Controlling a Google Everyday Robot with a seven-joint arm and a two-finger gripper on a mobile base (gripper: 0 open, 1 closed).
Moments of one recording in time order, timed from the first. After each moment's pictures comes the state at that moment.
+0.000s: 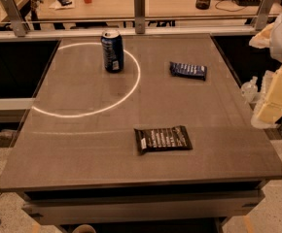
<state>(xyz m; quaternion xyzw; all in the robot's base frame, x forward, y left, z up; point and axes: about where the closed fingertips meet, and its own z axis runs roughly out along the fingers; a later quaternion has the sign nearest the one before) 0.438 -0.217 0.976 -0.60 0.78 -0.03 0.16</state>
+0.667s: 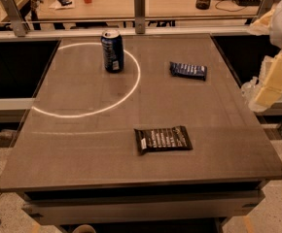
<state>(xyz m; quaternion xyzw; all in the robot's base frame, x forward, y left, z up) 0.469 -0.220 0.986 -0.61 0.77 -0.03 0.19</state>
